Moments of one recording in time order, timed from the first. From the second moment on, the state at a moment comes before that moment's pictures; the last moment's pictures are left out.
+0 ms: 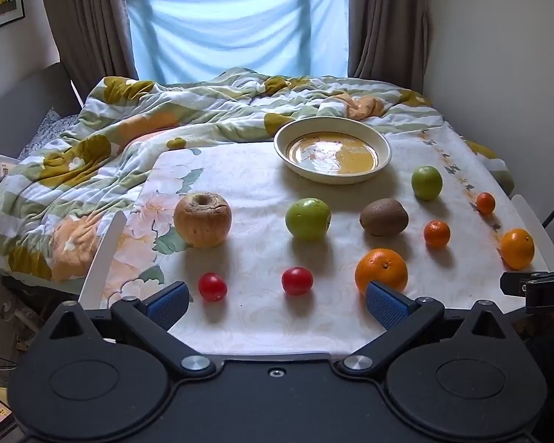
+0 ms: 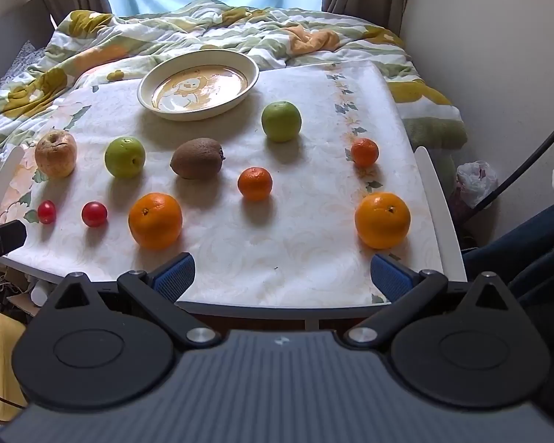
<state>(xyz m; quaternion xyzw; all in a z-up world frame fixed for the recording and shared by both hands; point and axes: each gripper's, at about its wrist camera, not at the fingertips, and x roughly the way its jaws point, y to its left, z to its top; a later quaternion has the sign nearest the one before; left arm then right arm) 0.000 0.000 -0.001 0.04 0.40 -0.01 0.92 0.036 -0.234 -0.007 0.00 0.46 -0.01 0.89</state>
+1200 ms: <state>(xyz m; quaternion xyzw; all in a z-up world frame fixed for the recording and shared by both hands) 0.000 0.004 0.003 0.05 0.39 0.00 0.92 0.039 -0.236 -0.013 0.00 0.47 -0.01 0.88</state>
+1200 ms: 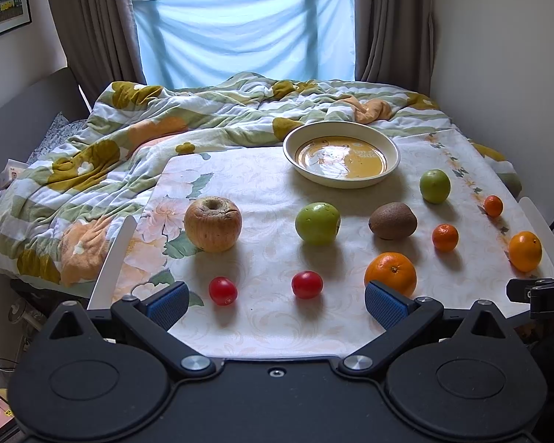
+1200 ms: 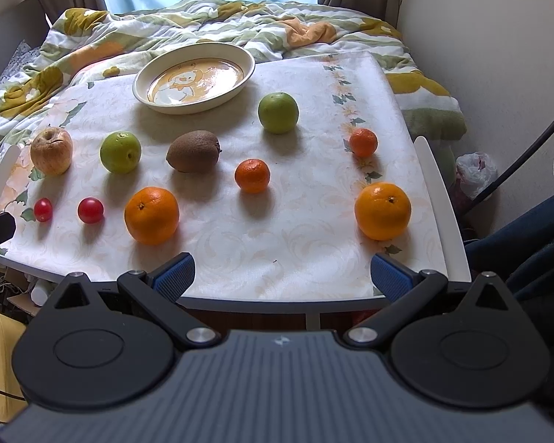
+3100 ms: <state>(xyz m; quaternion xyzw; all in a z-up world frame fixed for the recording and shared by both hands) -0.009 -0.006 0.006 0.05 0.38 0.00 0.92 0.031 -0.250 -0.010 0.01 0.47 -0.02 0.88</state>
